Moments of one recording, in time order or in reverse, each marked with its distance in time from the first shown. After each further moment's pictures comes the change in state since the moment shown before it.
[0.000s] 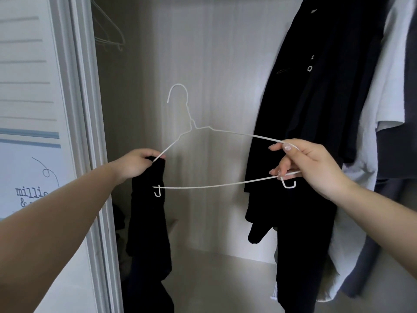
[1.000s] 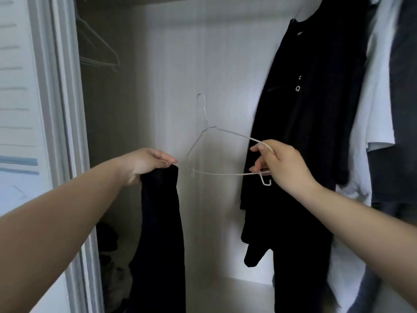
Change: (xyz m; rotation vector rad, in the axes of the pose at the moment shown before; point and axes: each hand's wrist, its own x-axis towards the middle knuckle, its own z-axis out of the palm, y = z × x) left_hand 0.017 0.075 0.006 -0.120 -0.100 -0.048; right_hand 0.063 0.001 0.010 -0.359 0.181 -0.130
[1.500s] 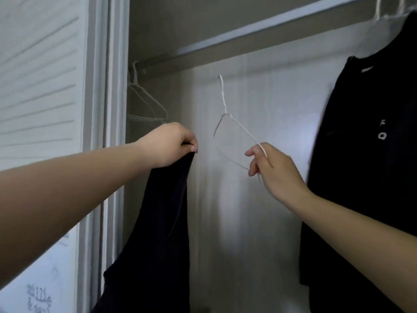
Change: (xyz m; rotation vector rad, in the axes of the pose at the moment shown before) left_hand 0.018 0.121 -0.101 1.057 0.448 0.570; right_hand 0.151 -0.041 0.098 0.114 0.037 -0.256
